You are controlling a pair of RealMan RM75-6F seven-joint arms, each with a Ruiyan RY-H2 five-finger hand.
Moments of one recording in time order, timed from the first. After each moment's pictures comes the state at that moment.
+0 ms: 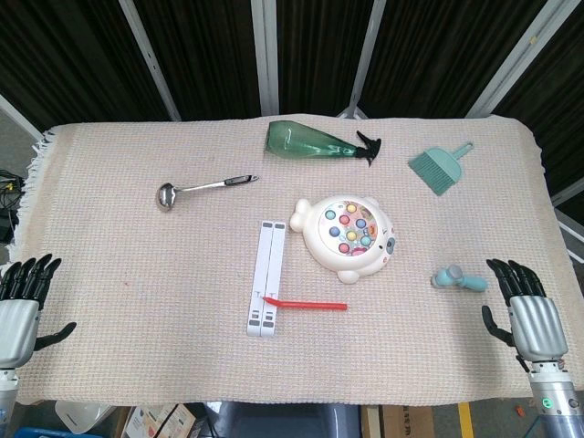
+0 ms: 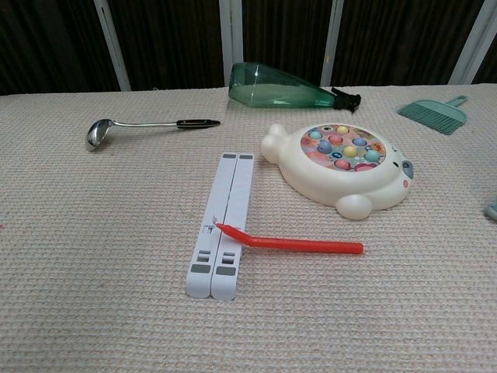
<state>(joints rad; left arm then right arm) -0.06 -1.18 -0.03 -1.65 1.53 1.54 0.18 0.12 -1.18 0.06 -1.55 -1.49 1.46 0.05</state>
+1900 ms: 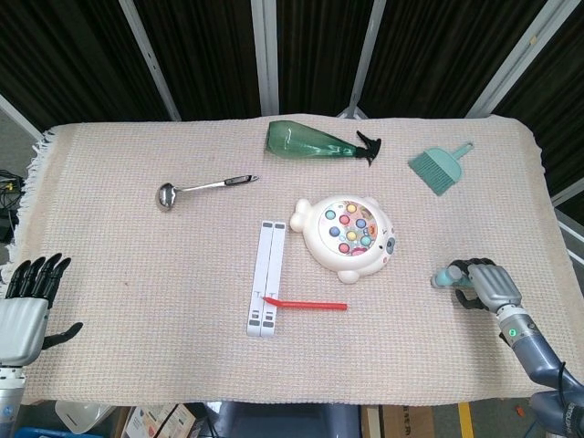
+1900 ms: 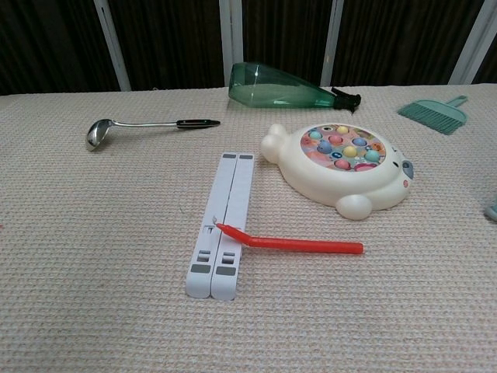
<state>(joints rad) -0.07 -1.16 -0.03 -1.71 1.52 1.51 0.24 0.44 -1.26 0.07 -1.24 -1.32 0.80 0.20</state>
